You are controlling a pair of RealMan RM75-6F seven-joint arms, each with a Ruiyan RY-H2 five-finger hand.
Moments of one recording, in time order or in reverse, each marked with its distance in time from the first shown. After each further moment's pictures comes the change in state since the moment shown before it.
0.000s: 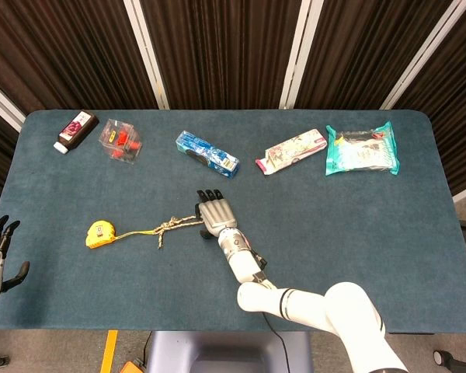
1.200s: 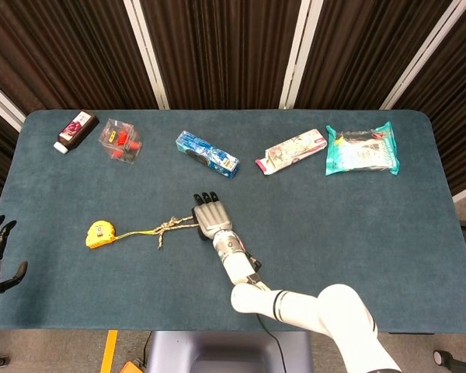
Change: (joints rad) left arm 0.008 0.012 -0.006 -0.027 -0.009 0.007 -0.004; right arm 0.031 -0.032 0.015 0.027 0.049 -0.004 -0.097
